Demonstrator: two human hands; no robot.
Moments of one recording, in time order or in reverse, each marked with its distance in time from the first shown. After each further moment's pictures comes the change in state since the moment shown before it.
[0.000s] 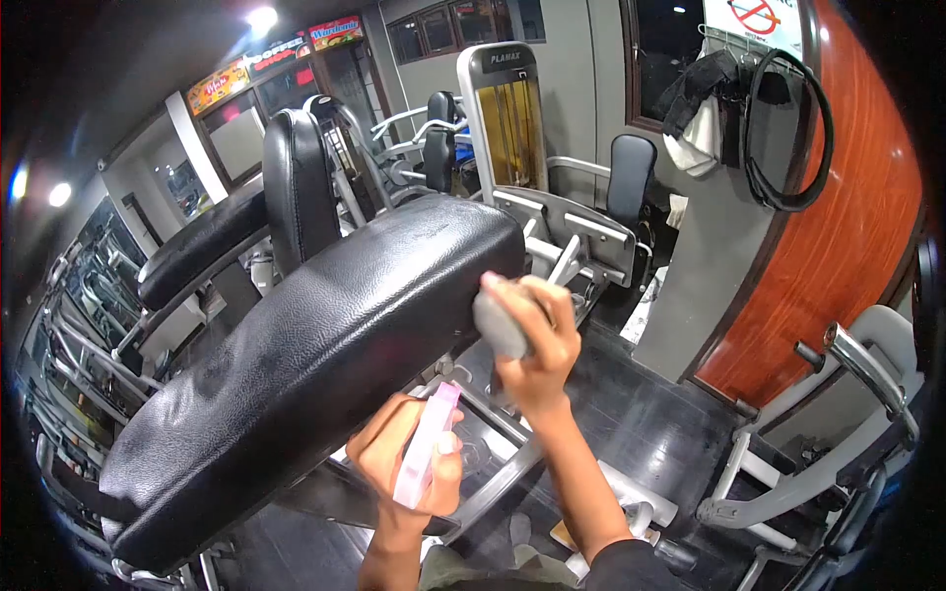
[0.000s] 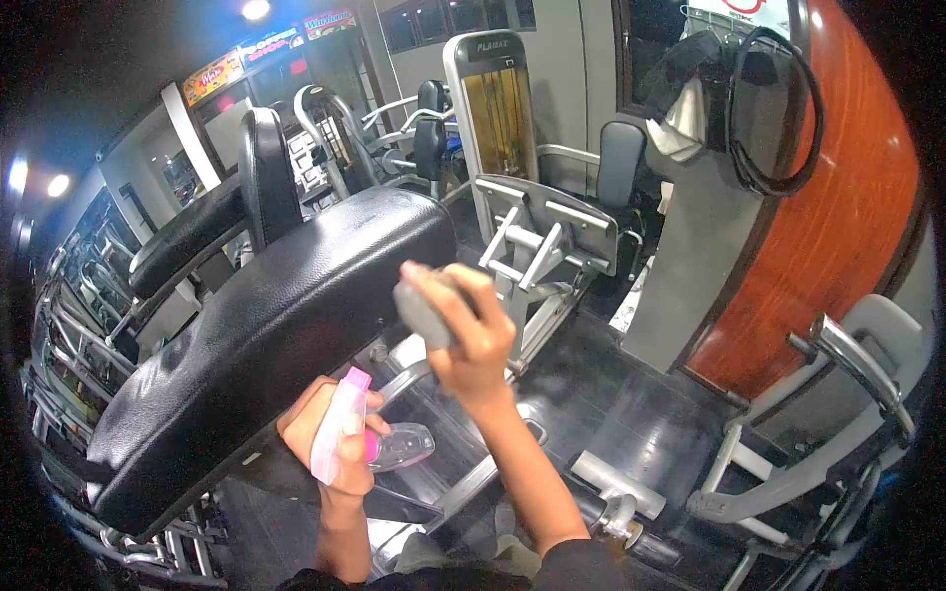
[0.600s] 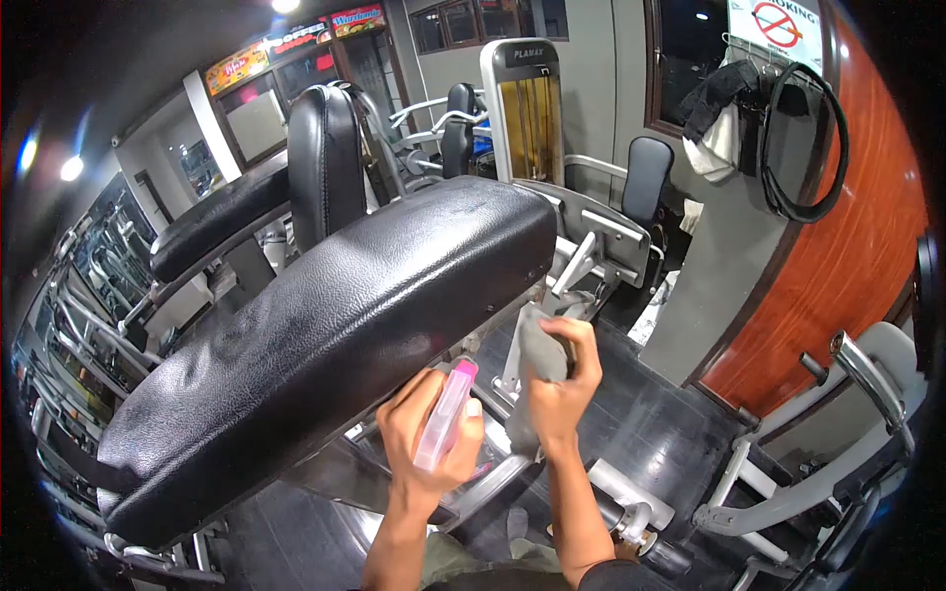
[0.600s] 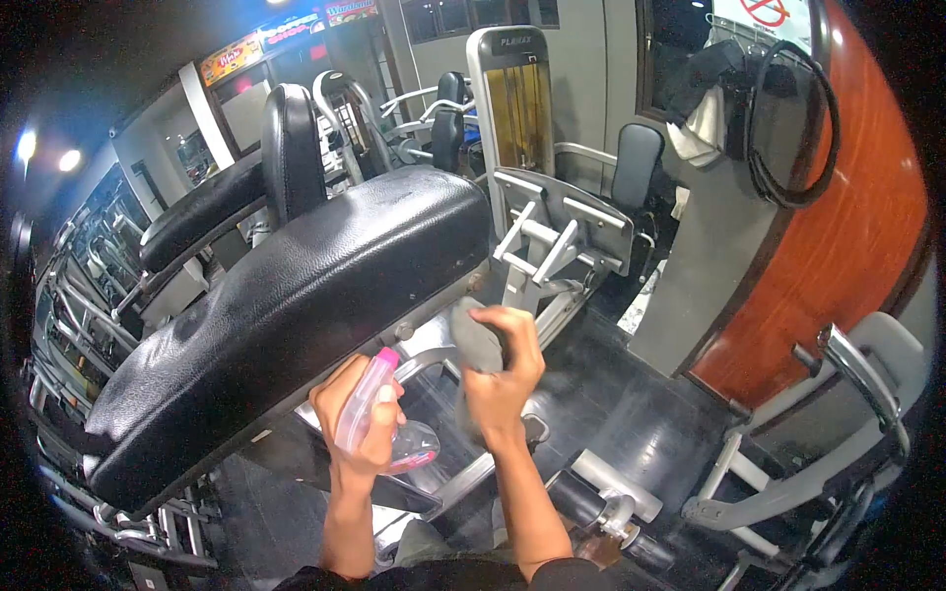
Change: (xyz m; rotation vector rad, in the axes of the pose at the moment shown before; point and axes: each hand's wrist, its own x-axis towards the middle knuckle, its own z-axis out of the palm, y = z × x) left_hand -0.007 -0.016 -0.005 -0.001 -0.089 -0.071; right_hand -0.054 -0.016 -0.007 0.175 0.100 0.462
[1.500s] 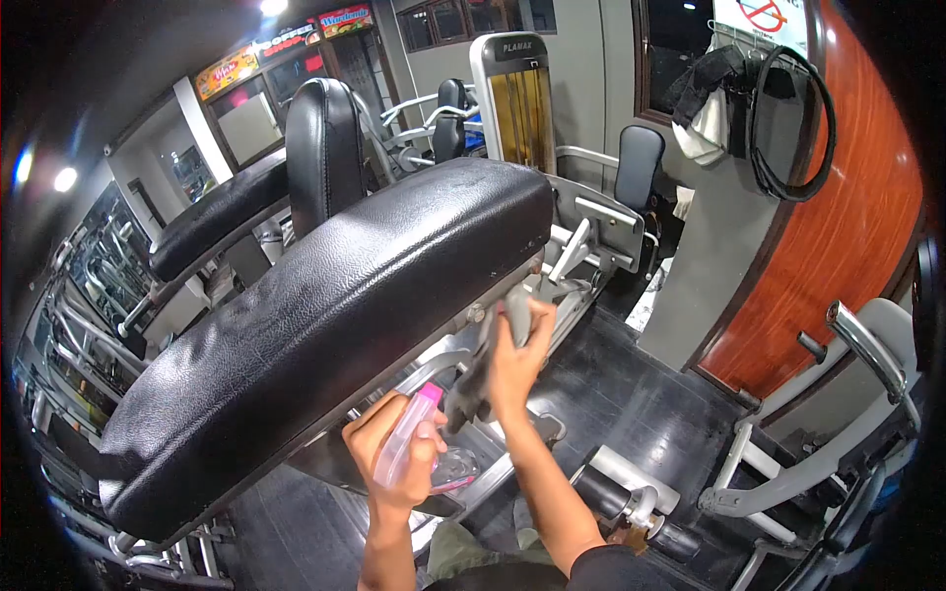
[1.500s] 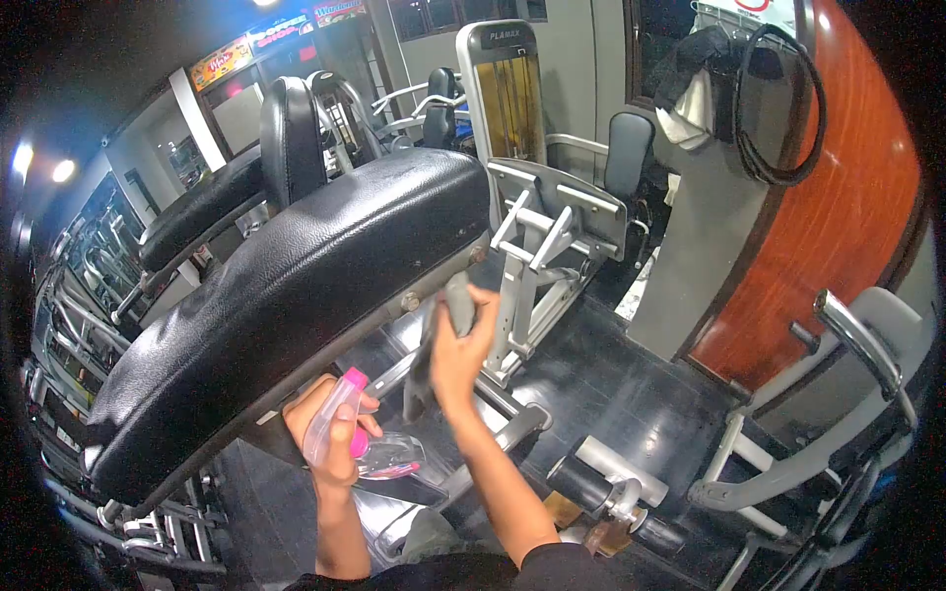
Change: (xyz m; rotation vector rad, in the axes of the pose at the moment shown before) left_hand -0.036 0.004 -0.036 -0.190 0.051 -0.116; right_hand -0.036 0.021 0.056 0.072 0.175 0.249
